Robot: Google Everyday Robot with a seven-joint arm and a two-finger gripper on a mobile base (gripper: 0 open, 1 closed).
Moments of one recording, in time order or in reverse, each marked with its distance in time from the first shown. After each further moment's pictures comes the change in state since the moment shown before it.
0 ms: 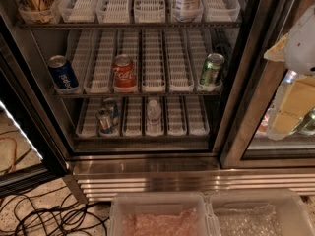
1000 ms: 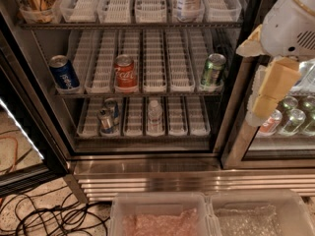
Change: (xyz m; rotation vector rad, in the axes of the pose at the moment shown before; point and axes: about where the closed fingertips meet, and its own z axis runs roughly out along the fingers) arm -0.046 -0.005 0.001 -0.130 -0.126 -0.058
